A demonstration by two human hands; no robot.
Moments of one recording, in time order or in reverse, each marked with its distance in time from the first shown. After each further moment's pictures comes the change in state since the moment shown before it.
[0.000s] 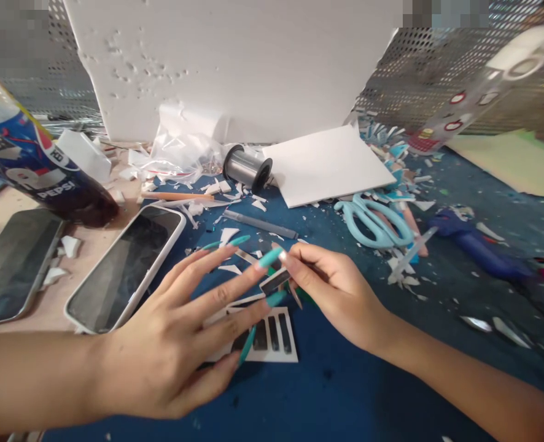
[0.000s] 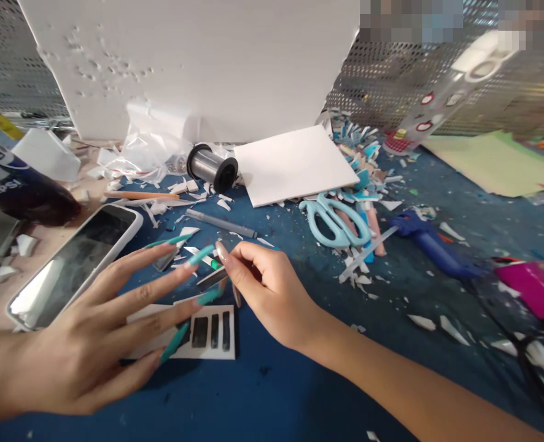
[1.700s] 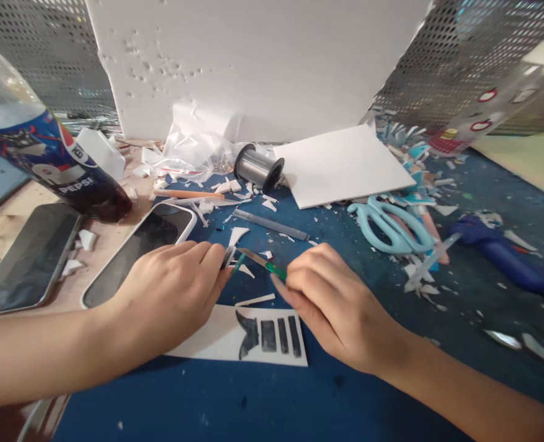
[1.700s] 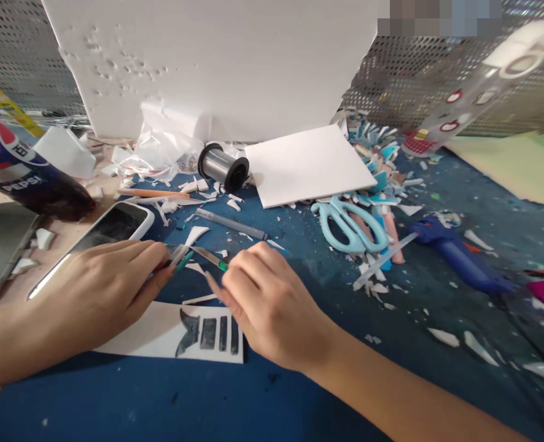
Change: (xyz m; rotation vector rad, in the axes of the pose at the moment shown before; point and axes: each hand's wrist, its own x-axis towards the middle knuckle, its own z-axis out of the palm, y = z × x) left_hand 0.028 -0.021 -0.020 0.533 -0.048 -0.051; right_hand -0.004 0.013 0.000 -0.730 0.090 -0.780
